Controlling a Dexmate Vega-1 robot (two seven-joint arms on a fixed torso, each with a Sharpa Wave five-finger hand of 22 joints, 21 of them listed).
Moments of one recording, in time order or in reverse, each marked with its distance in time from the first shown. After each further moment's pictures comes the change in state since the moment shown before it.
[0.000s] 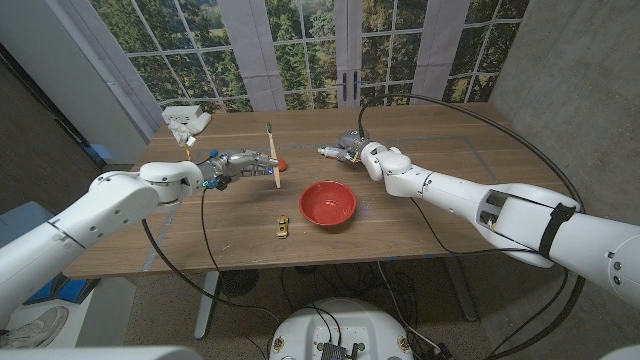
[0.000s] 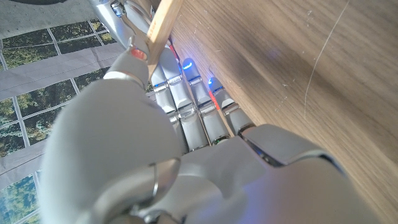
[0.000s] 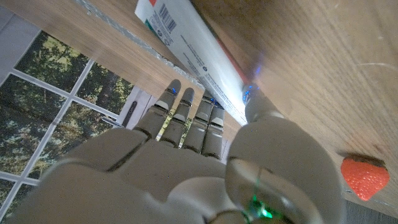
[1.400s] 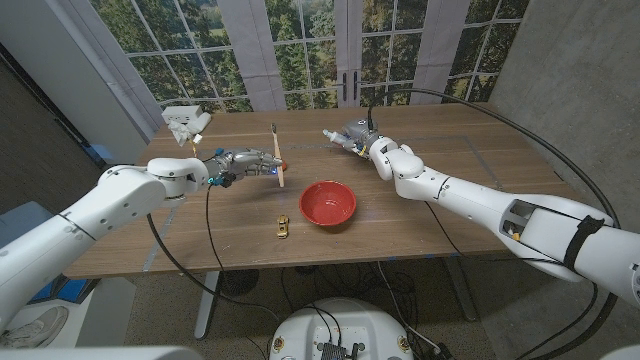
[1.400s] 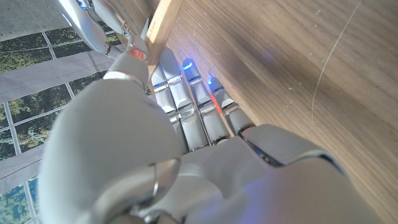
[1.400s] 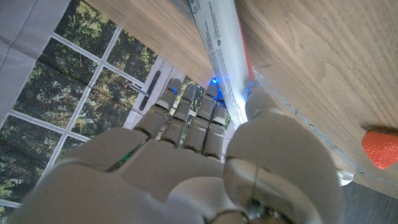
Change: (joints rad) left arm -0.077 -0.026 0.057 0.030 0.015 0.043 -0.013; left_hand 0.000 0.000 -0.007 0.001 0.004 0.002 0.002 -0.011 0.006 0.001 0.001 0.000 0.002 0.000 0.000 -0.006 0.002 0.000 0.000 0.000 0.000; right arm -0.070 -0.126 0.069 -0.240 -0.116 -0.080 -0.048; right_hand 0.049 -0.001 -0.048 0.009 -0.001 0.068 -0.011 0.024 0.006 0.075 -0.025 0.025 0.064 0.033 -0.003 0.083 0.048 0.013 -0.006 0.000 0.001
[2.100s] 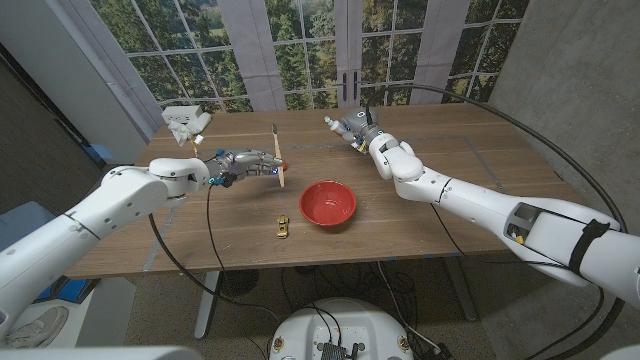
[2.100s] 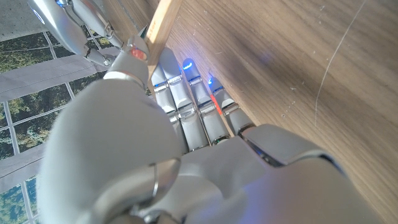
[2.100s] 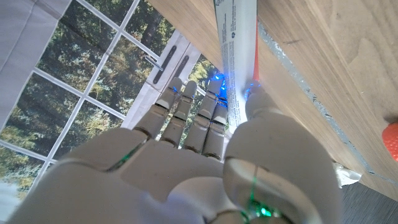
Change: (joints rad) left arm -0.023 -0.017 0.020 0.037 0.015 -0.015 -0.030; left_hand 0.000 0.000 -0.002 0.000 -0.001 0.004 0.004 -0.001 0.003 0.000 0.000 -0.004 0.001 0.000 0.000 0.000 0.000 0.000 0.000 0.000 0.000; right arm -0.021 -0.020 0.013 -0.082 -0.146 -0.081 -0.007; right_hand 0.005 0.005 -0.031 0.006 0.000 0.025 -0.003 0.026 0.017 0.054 -0.007 0.030 0.046 0.015 0.001 0.038 0.034 0.014 0.000 0.000 0.003
